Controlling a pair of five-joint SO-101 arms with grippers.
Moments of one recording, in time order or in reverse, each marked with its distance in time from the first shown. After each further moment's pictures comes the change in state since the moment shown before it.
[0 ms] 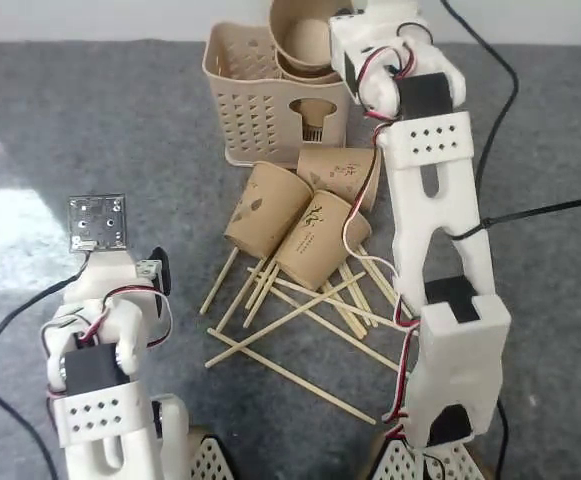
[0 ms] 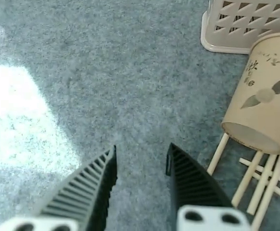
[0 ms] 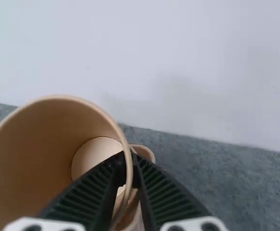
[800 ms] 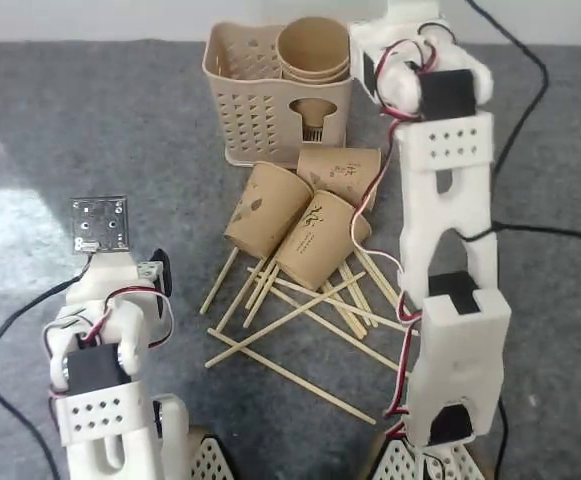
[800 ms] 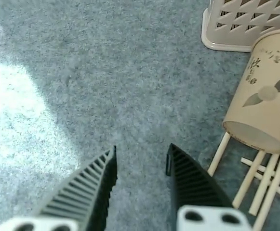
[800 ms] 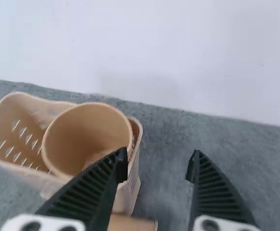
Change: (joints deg) left arm 0.0 -0.4 1.8 -1.1 0.0; right arm 1.3 0.0 -14.3 20.5 0.0
